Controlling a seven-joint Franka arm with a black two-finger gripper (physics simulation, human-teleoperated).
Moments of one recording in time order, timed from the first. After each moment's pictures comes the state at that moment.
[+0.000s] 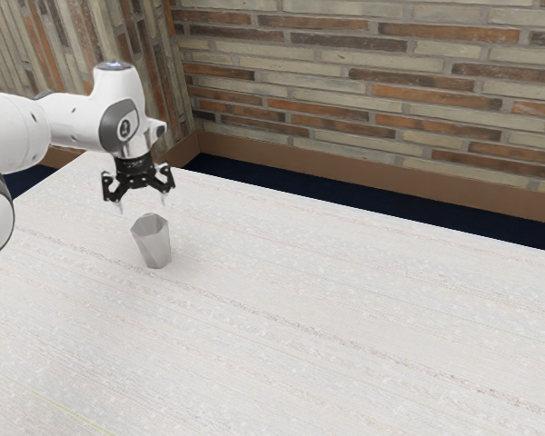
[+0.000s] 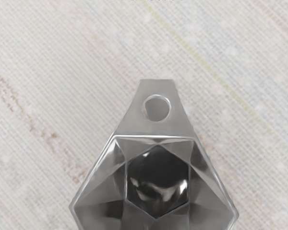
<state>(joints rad) 0.14 0.52 0.13 -1.48 0.04 2.02 -0.57</state>
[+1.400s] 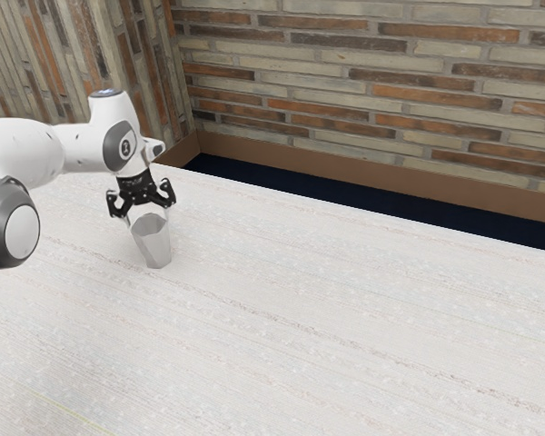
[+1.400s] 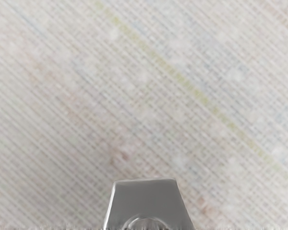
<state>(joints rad) 0.23 0.73 0.11 -1.32 -0.09 2.08 -0.37</state>
